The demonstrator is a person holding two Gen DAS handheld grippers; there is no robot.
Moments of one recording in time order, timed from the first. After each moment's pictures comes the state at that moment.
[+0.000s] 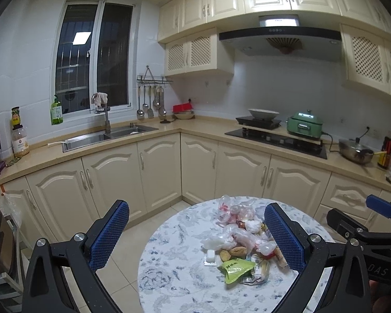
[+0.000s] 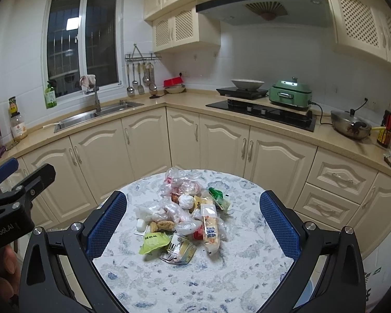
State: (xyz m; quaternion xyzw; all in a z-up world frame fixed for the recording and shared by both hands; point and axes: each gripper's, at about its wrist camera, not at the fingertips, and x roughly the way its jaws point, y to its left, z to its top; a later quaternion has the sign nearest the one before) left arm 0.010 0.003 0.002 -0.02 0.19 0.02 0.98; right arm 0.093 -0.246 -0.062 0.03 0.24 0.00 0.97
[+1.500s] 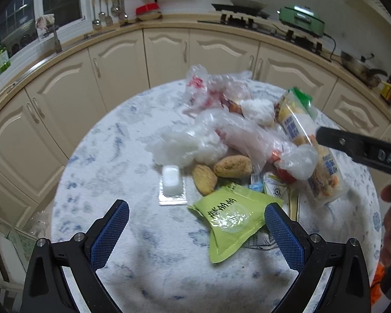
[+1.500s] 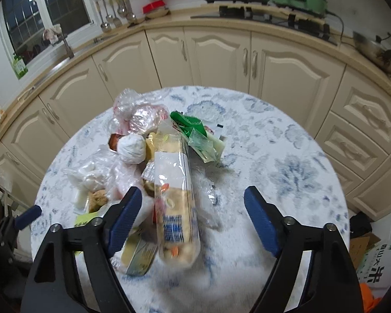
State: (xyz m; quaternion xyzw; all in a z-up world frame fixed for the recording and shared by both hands) left arm 0.218 -0.032 -0.173 0.01 0.44 -0.05 0.90; right arm 0.258 -0.307 -0.223 0.08 0.45 0.01 0.89
